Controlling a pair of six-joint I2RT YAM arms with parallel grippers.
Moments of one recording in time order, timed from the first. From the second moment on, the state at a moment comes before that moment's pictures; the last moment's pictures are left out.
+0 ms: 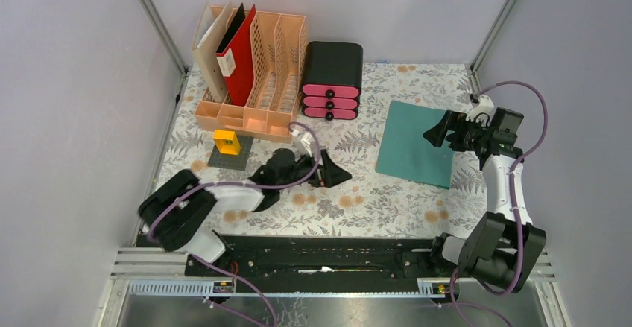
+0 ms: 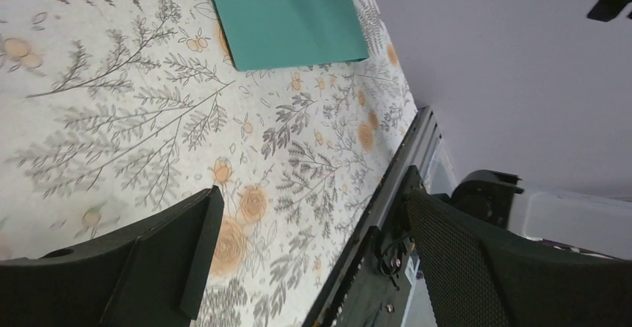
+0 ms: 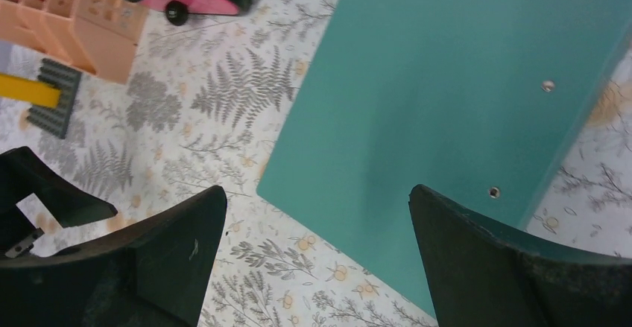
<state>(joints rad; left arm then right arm) -0.77 1.45 0.48 0.74 0.33 -0.87 -0.38 1.20 0.87 -0.38 -0.74 -0.01</state>
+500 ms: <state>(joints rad) -0.86 1.90 0.83 0.76 0.28 -0.84 -0.46 1.44 0.86 -0.35 -0.56 0.03</state>
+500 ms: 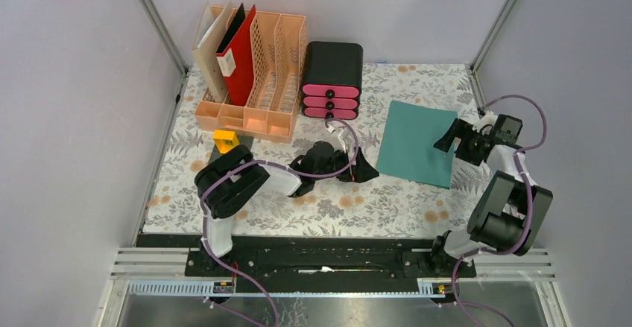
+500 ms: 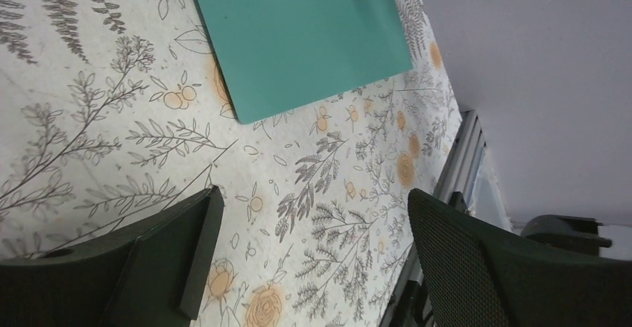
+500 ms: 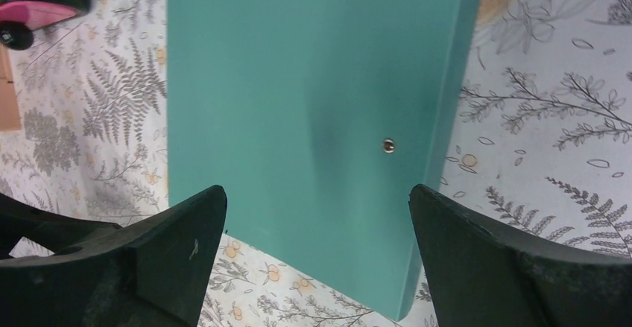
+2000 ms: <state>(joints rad) -0.87 2.22 1.30 0.51 0.21 -0.78 -0.59 1.80 1.00 -0.44 -0.81 -0.04</state>
